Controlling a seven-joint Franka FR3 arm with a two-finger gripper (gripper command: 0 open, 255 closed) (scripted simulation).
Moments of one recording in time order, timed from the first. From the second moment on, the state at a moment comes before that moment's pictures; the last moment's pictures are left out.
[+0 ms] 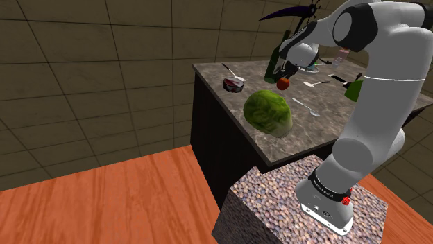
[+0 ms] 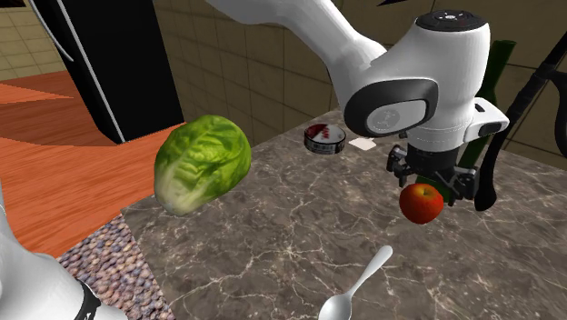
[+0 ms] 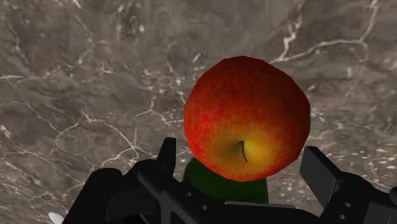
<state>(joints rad) -0.26 0.37 -0.51 -1.99 0.45 2.64 -0.81</state>
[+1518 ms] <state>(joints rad) -0.23 0.32 -0.55 -1.97 0.39 2.58 -0.76</state>
